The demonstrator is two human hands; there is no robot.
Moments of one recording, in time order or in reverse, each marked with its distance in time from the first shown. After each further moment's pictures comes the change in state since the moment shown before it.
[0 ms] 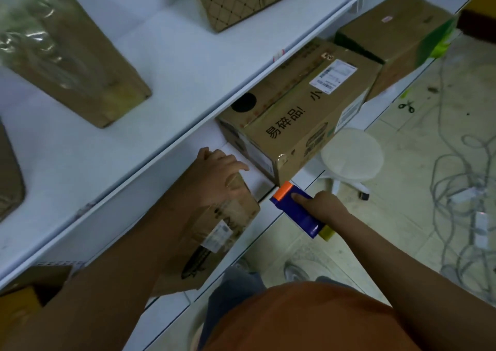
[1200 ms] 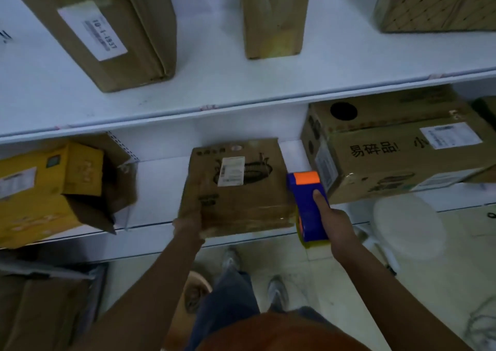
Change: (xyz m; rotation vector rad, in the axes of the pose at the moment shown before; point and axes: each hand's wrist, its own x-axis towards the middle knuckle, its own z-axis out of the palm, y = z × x) left_hand -0.203 0.075 0.131 -1.668 0.813 -1.955; right_hand -0.026 -0.051 0.046 0.351 -0.105 -0.141
